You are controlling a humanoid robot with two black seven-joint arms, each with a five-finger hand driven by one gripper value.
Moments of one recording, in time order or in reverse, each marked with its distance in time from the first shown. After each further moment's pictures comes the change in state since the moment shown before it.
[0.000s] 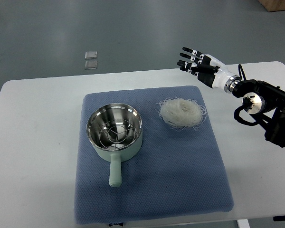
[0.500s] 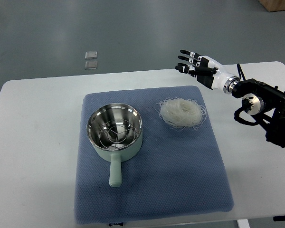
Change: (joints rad) left arm 0.000 0.000 0.005 0.004 -0.001 0.004 0.000; right arm 0.002 0.001 -0.001 0.000 -0.088 0.001 0.004
